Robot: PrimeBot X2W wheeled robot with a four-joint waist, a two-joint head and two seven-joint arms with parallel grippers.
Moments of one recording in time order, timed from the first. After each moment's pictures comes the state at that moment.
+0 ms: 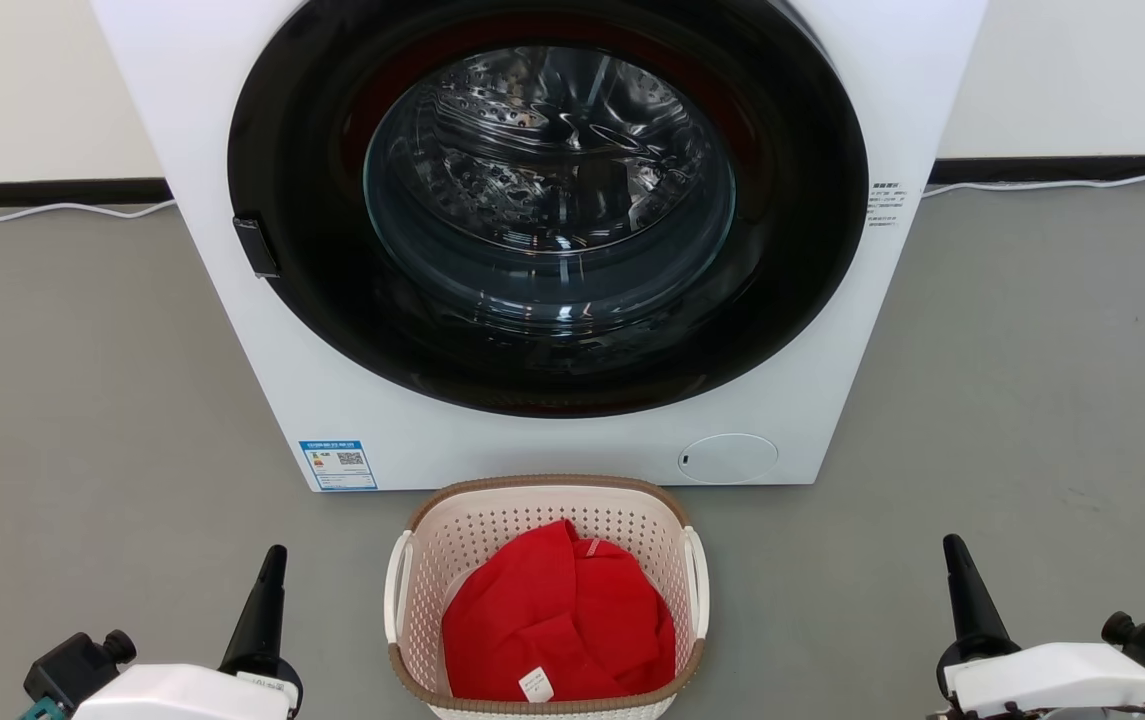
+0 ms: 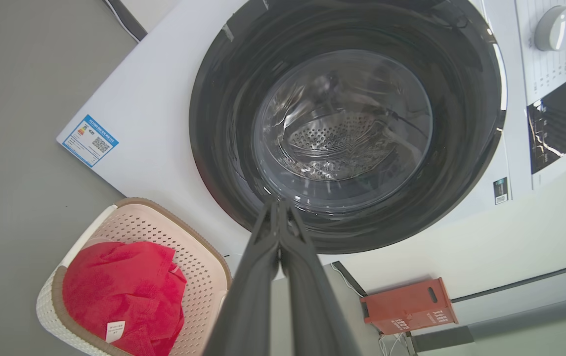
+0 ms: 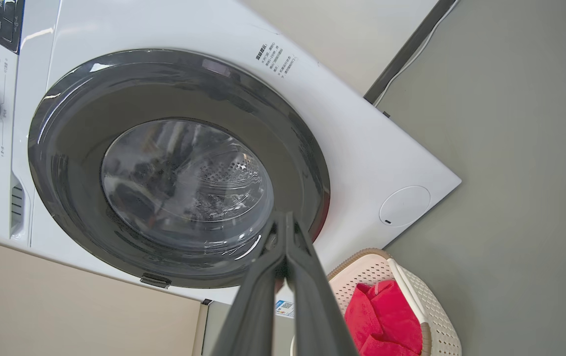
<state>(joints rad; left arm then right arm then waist) 0.01 0.12 -0.03 0.25 -1.12 -0.13 -0.05 -0.01 -0.05 -0.04 0.29 1.00 0.13 -0.06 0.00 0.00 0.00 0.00</state>
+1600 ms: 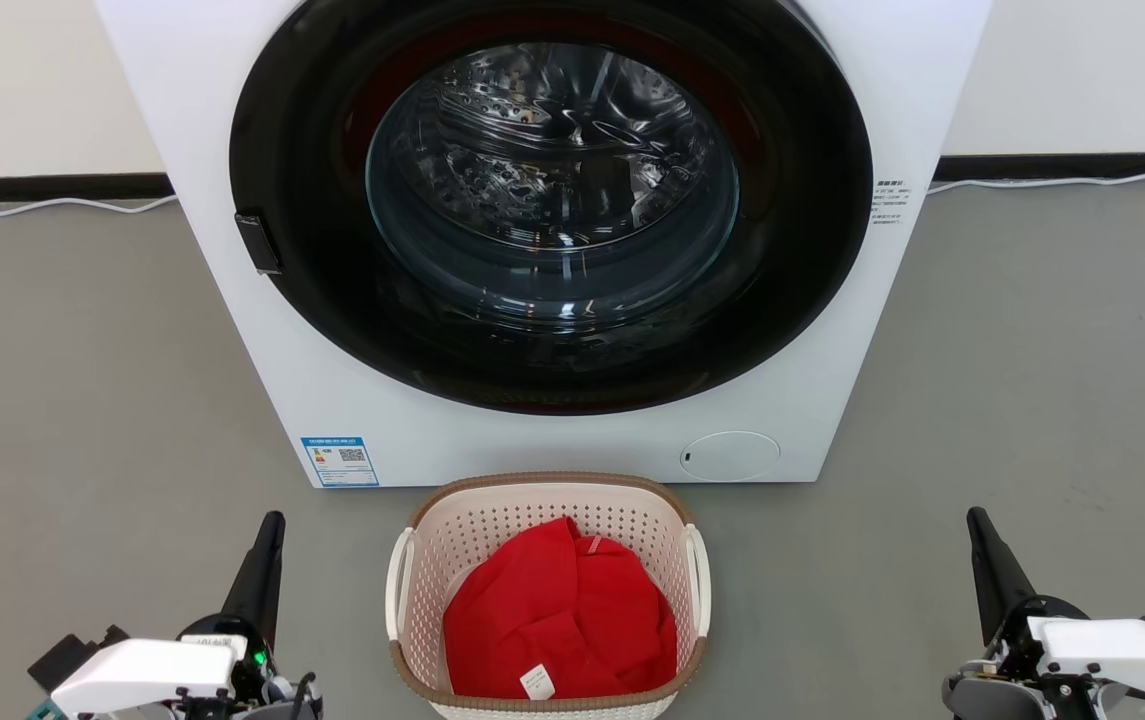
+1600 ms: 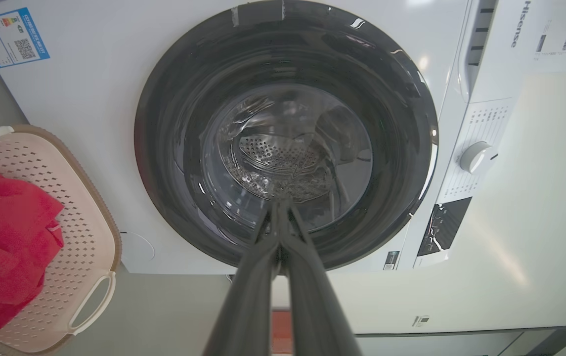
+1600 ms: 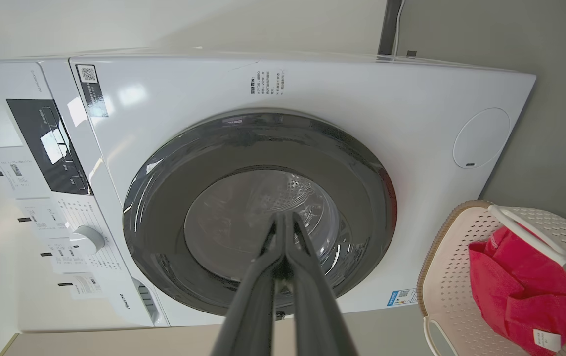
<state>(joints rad) -0.04 0.06 0.06 0.26 -1.54 -0.13 0.08 -0.05 -0.05 -0.10 0.27 1.54 0.12 0.07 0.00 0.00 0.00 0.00</state>
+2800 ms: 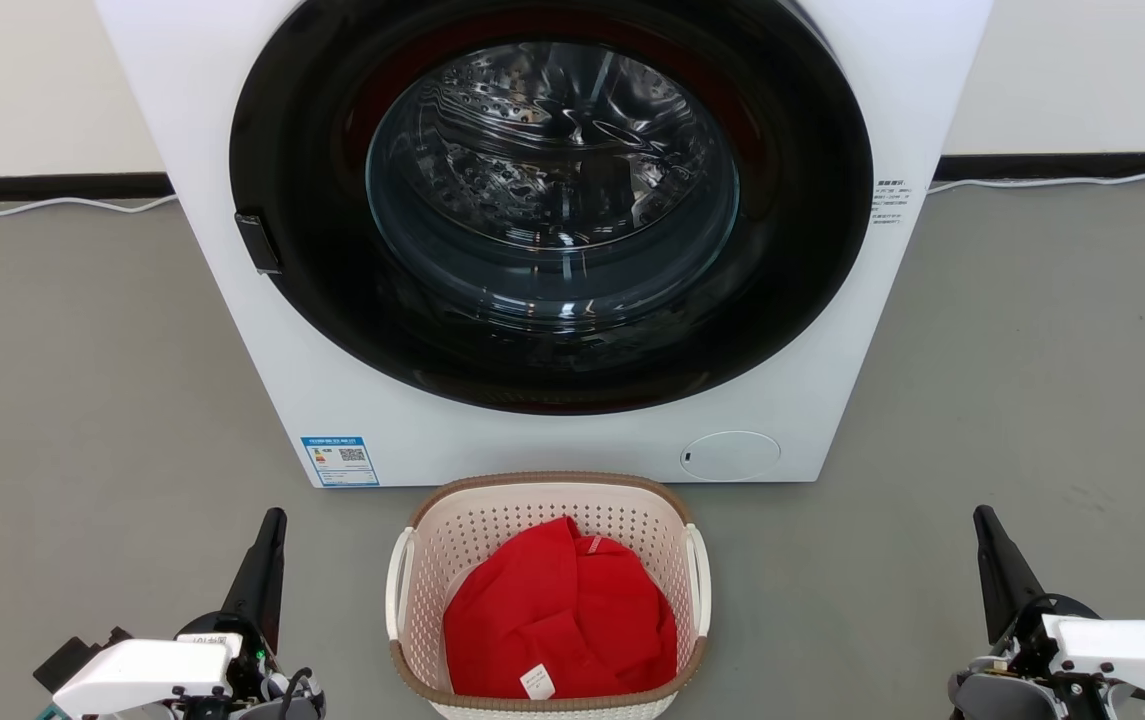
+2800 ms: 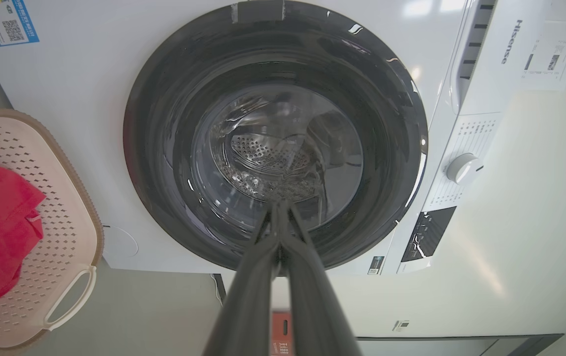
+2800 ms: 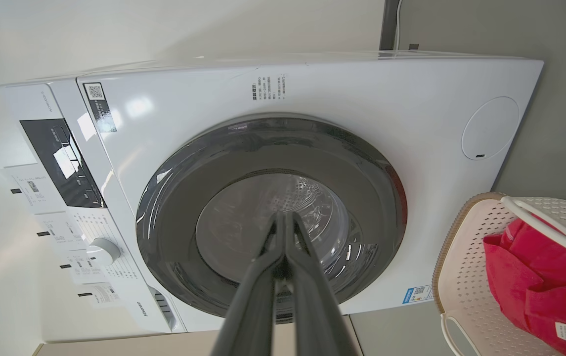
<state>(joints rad) -0.05 0.04 0.08 0.27 -1.61 -0.13 0.11 -0.05 -0.05 -0.12 0.27 1.61 0.12 0.09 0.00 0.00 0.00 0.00</state>
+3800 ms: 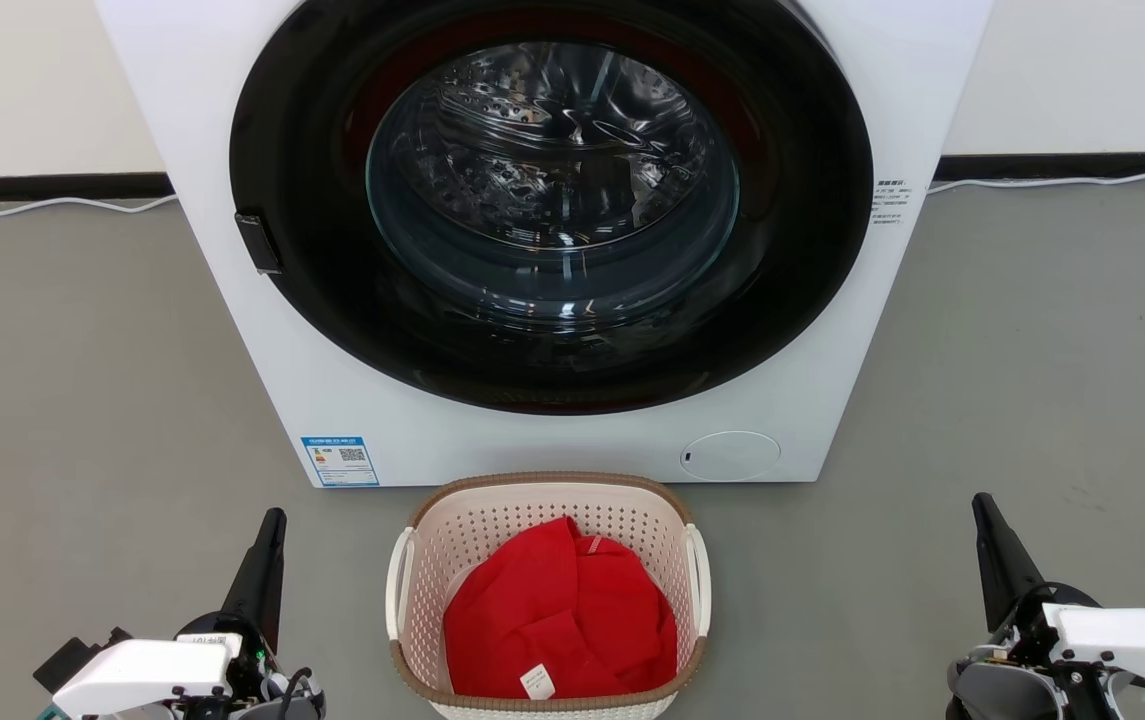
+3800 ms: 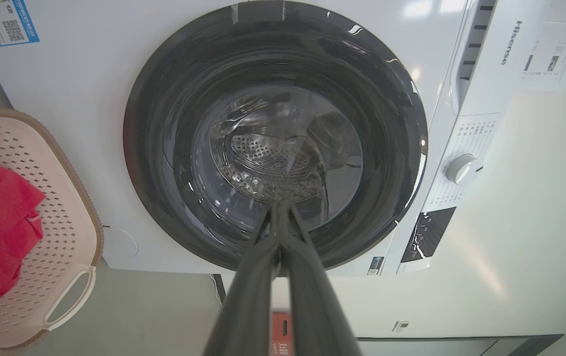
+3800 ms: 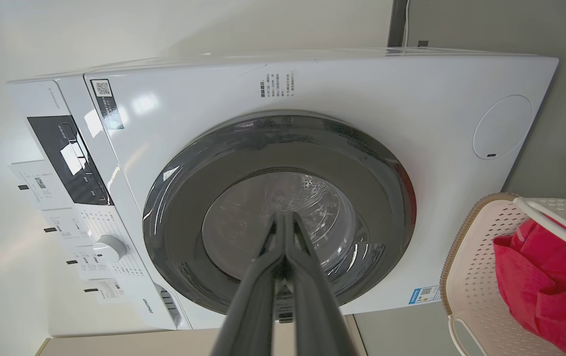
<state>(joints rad) -0.05 0.04 0.08 0.27 -1.61 -0.13 0.11 -0.07 -0.05 -0.13 0.27 1.61 0.12 0.10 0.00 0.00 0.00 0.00</state>
